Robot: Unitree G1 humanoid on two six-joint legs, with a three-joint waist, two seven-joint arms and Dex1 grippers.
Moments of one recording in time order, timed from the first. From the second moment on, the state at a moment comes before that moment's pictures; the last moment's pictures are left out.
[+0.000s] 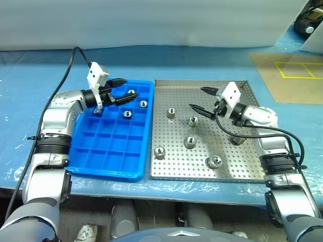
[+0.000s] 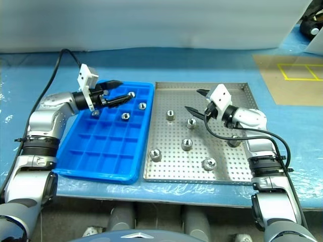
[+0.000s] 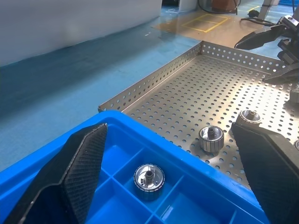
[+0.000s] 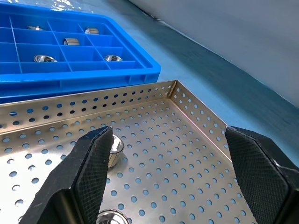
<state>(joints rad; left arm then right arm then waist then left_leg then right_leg) -0.74 0.55 0.06 0.36 -0.36 0.34 -1.05 -0.54 -0.55 0.00 0.23 0.16 0.03 0.90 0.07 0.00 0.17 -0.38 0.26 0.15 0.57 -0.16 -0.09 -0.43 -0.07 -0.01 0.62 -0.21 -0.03</state>
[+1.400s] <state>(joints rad) -1.33 0.20 -0.23 1.33 0.13 -0.16 -1.38 -0.03 -0.71 -0.21 -0.49 0.34 0.34 0.80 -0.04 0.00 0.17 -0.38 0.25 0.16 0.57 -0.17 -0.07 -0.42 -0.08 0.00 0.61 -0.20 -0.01</state>
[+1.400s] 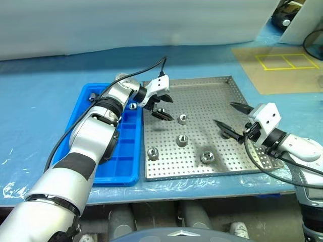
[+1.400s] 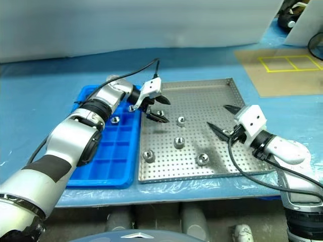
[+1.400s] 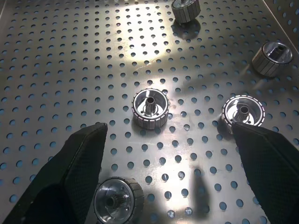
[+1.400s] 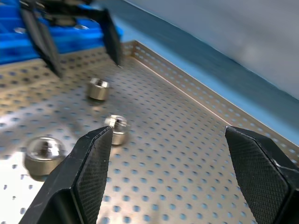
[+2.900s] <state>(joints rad) -1.24 0.18 -0.29 1.37 0.39 -0.18 -1.01 0.02 -0.82 -0.11 -0.55 0.29 0.34 0.81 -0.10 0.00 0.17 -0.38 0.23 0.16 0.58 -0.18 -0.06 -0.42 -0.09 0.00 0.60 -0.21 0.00</state>
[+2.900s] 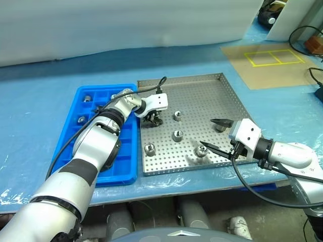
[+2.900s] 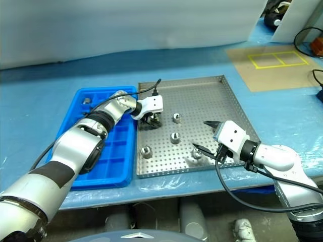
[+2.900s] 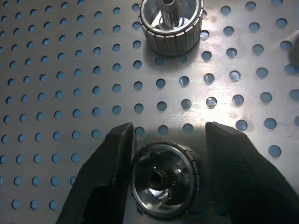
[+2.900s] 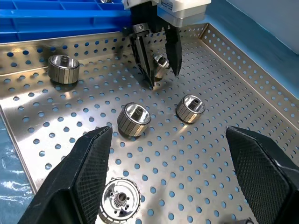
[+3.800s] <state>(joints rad) -1.29 0.27 -0.26 1.36 0.37 -0.18 -1.26 -0.08 -0.77 -0.04 -0.47 0.24 0.29 0.81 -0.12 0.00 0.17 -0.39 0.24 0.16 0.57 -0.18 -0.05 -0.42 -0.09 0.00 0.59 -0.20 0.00</state>
